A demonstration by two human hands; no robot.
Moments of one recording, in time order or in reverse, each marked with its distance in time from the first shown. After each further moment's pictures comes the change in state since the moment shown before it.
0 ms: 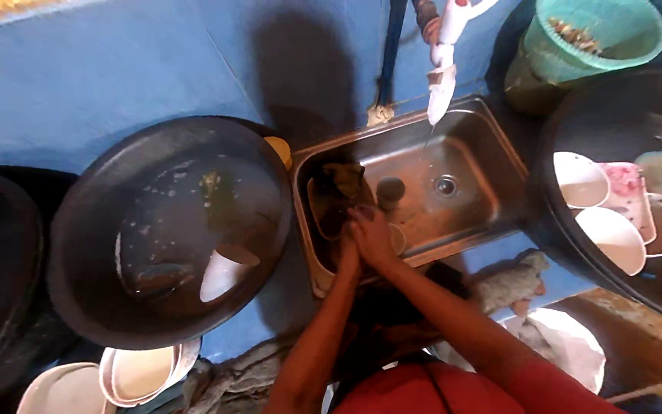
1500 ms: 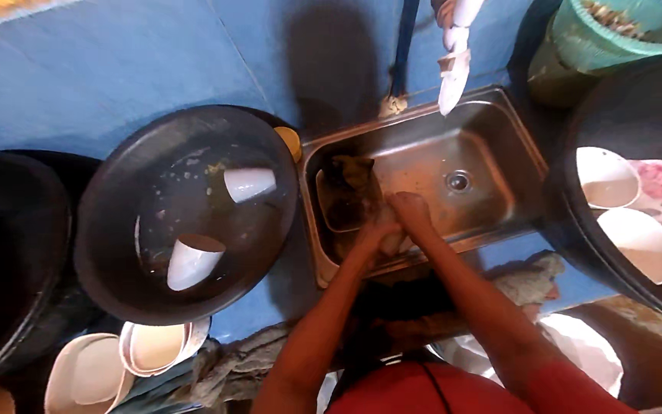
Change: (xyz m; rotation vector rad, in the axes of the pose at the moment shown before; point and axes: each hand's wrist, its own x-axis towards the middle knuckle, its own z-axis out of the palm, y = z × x) left_hand -0.013 0.044 0.013 0.047 -0.215 -0.169; right_hand 0.027 0.012 -0.064 0.188 -0.016 0.331
